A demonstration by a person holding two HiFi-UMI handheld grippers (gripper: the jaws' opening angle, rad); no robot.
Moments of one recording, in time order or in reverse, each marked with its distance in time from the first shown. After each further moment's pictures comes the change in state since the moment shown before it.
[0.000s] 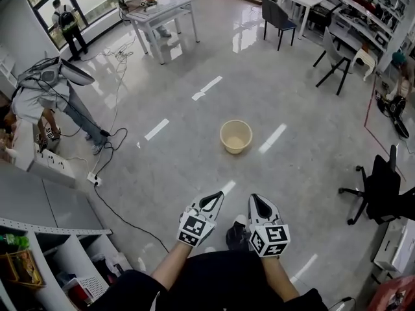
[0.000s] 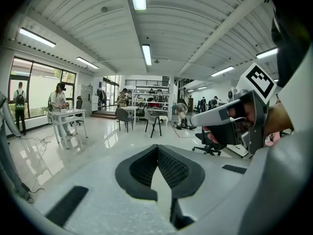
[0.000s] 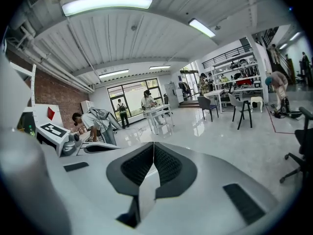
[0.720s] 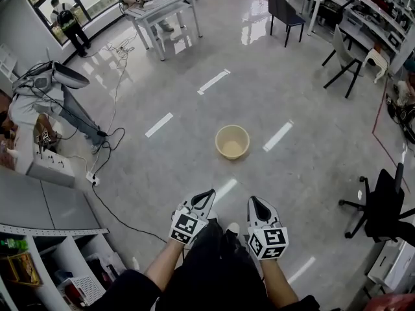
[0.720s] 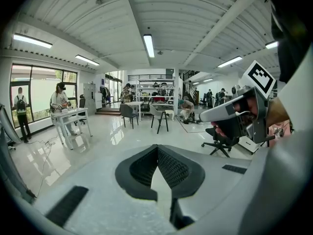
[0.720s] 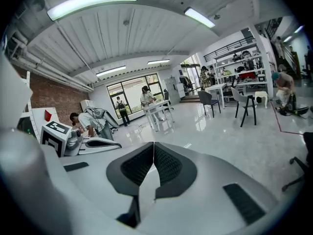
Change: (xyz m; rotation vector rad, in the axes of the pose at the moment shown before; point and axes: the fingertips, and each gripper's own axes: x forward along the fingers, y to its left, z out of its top) left arm 0.132 0.049 0.021 0.027 0.079 0.071; right arm 0.077 -0.126 0.036 0.021 0.062 0.047
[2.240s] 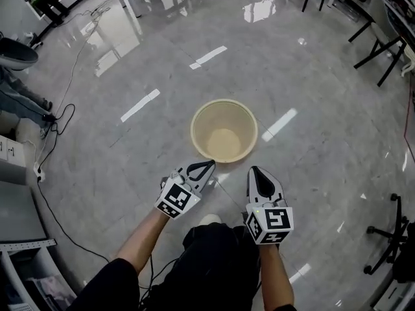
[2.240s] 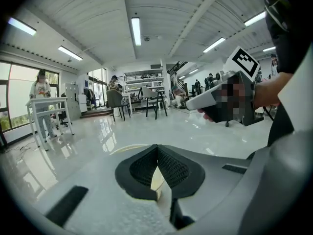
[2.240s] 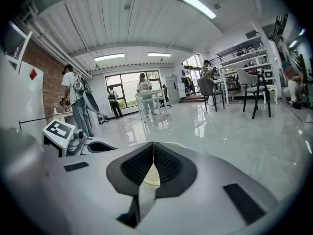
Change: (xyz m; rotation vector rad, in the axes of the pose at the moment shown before) left arm 0.449 0.160 -0.406 0.189 -0.044 -0.108; right arm 0.439 -0.287 -0.317 -0.107 -0.066 -0.007
